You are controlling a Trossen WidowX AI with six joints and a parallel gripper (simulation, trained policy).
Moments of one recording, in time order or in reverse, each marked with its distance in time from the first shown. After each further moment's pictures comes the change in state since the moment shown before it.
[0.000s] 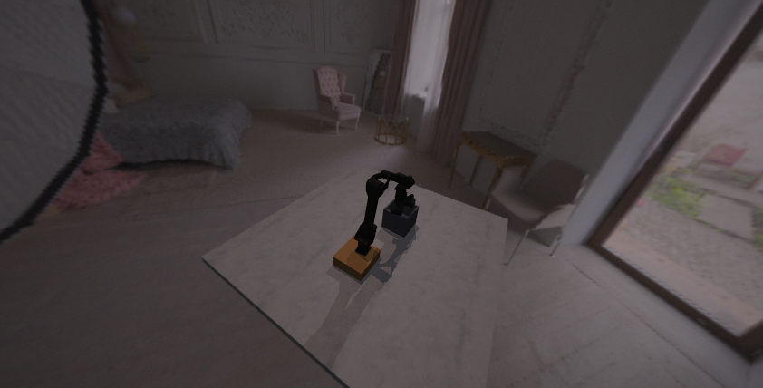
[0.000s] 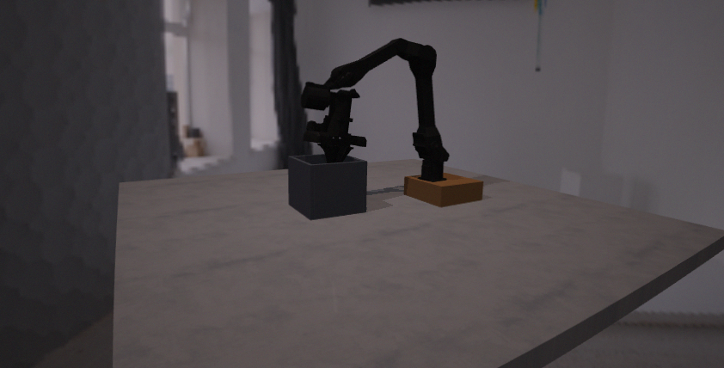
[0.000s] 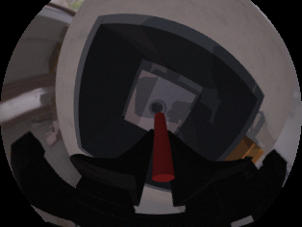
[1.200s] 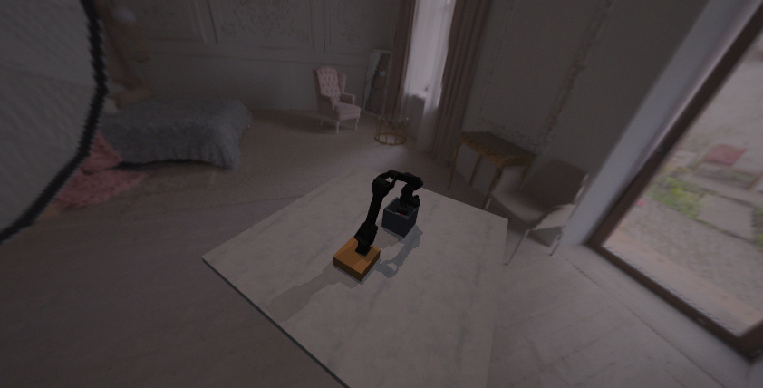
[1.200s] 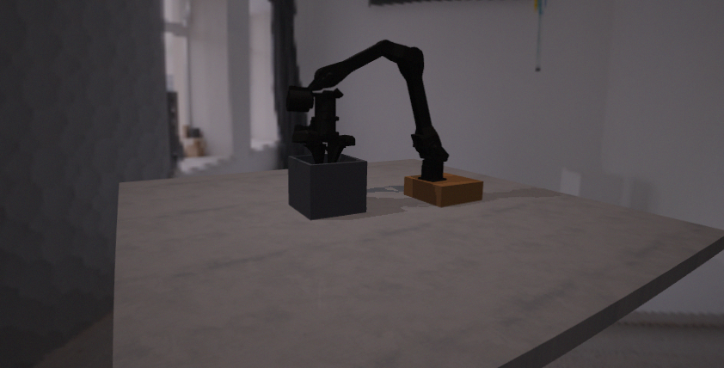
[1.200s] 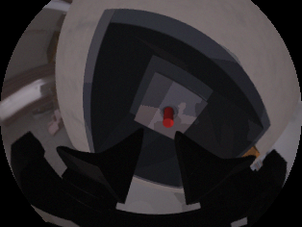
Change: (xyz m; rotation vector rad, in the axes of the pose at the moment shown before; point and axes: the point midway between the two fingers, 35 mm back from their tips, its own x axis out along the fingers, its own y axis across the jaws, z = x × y) arm 0.002 0.018 0.017 -0.027 0.162 0.009
